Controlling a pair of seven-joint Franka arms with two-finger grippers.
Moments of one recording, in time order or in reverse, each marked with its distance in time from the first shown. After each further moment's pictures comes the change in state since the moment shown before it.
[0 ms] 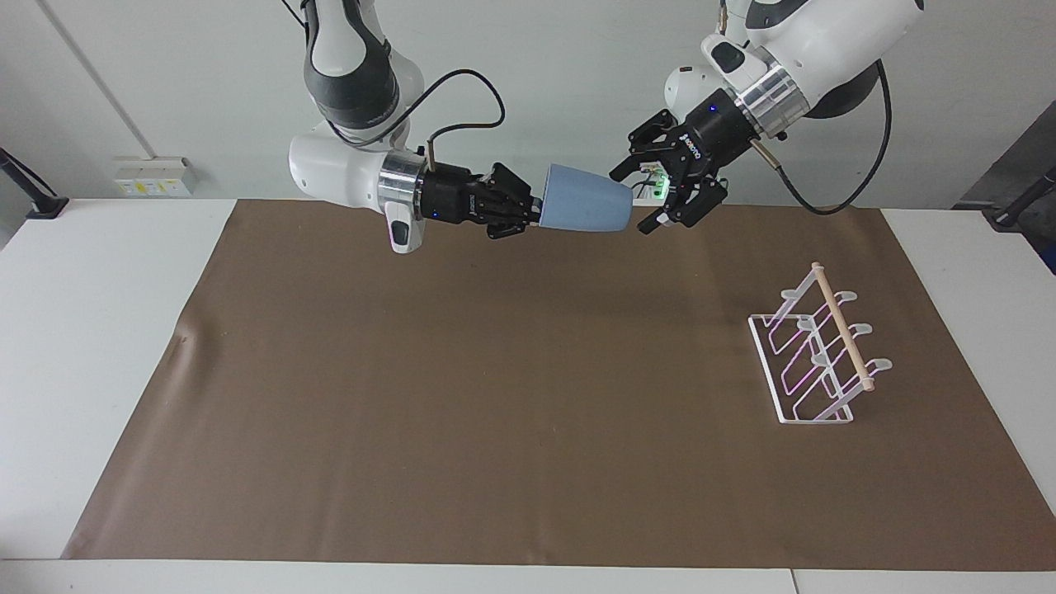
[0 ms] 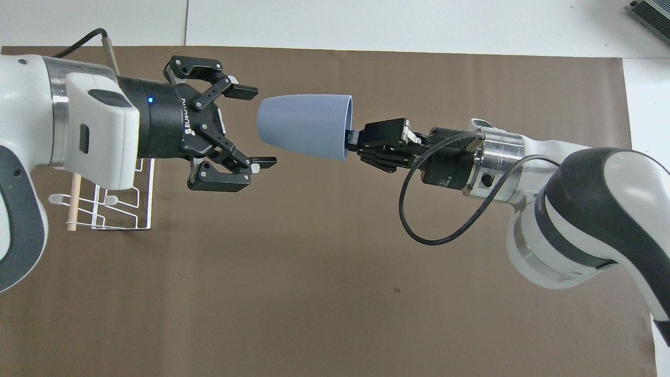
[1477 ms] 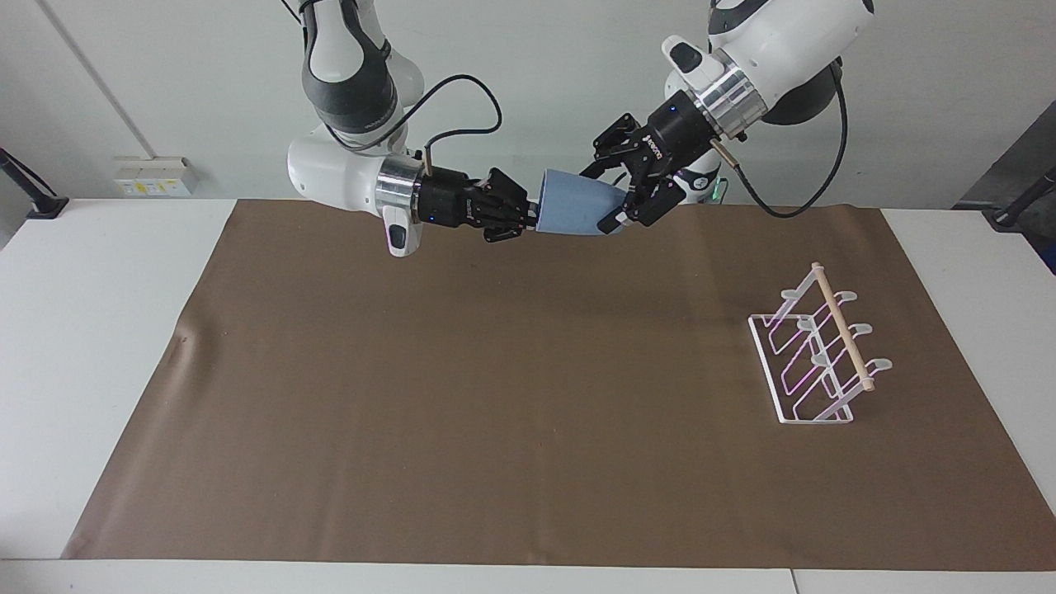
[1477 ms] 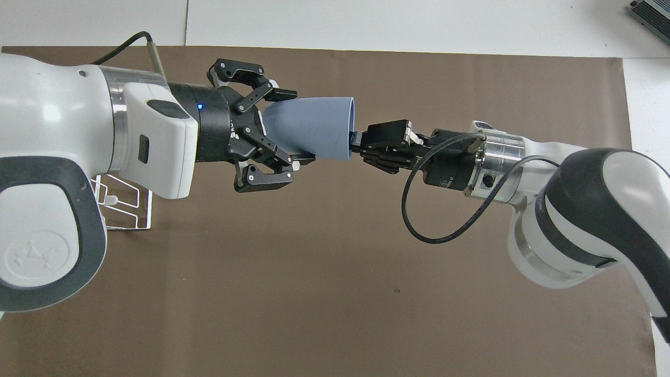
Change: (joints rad) left arm -0.075 0.017 -0.006 -0.003 0.011 0.097 -0.029; right arm -0.004 0.000 -0.005 -0.015 0.000 -0.006 -0.002
